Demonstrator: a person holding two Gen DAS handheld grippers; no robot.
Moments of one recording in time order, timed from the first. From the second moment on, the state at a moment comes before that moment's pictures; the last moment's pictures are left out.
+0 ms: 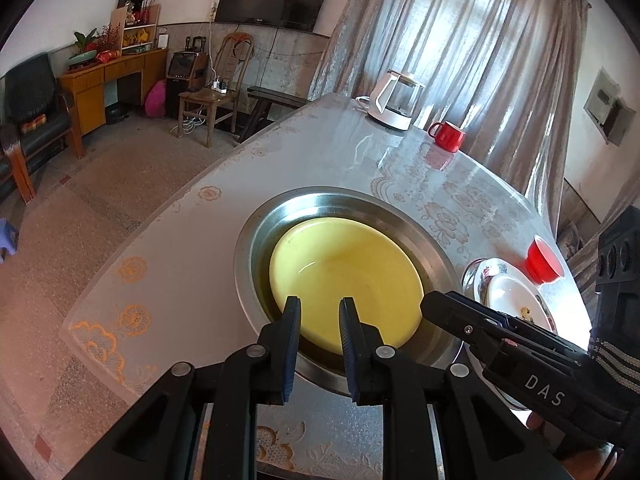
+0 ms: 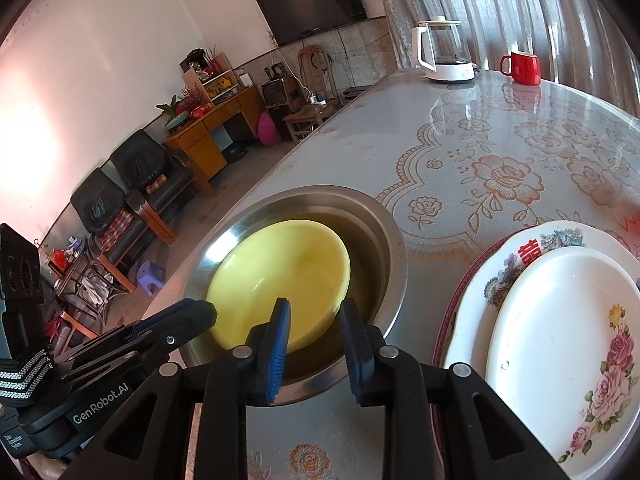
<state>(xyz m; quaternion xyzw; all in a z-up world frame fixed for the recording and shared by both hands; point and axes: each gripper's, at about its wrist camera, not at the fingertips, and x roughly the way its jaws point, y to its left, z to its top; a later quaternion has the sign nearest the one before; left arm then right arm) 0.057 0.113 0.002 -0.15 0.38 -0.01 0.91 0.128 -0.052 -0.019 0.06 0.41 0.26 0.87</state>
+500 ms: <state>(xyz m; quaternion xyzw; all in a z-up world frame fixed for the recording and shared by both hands) 0.050 0.105 0.004 -0.13 0.38 -0.01 0.92 0.120 -0.062 -0.013 0.07 0.40 0.25 0.88</state>
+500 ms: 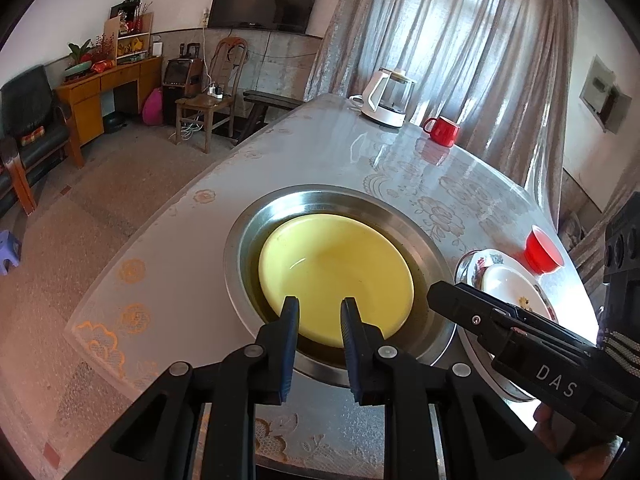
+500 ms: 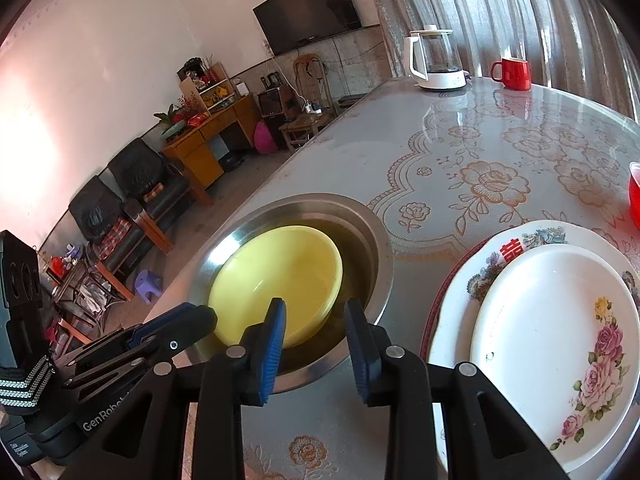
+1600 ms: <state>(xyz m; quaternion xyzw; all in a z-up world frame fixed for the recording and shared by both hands) 0.050 0.056 0.014 -0.08 0.38 -0.06 0.92 0.107 -0.117 -0.003 0.08 0.38 0.17 0.91</state>
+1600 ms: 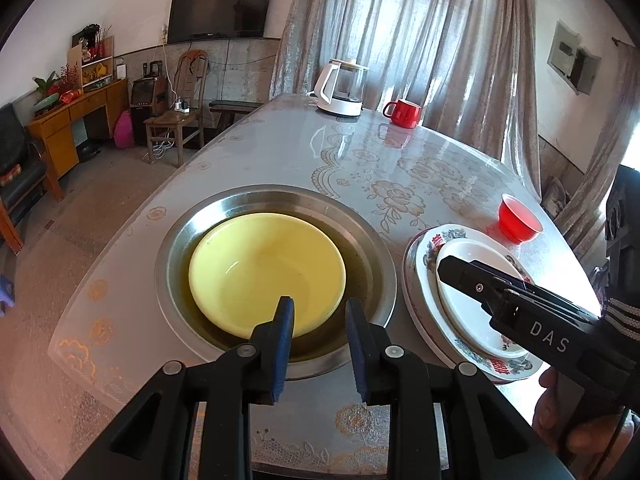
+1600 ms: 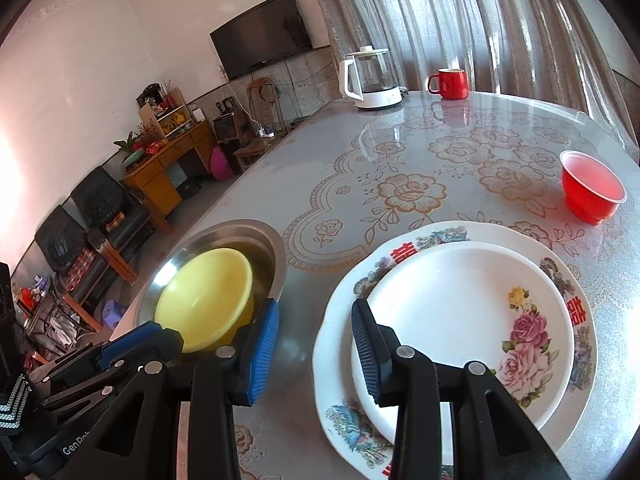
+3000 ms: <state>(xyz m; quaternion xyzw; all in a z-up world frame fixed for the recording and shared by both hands) 0.092 -0.047 0.036 -0.07 0.38 -0.22 0.90 0.082 -0.306 -0.010 0.22 0.32 0.03 0.92</state>
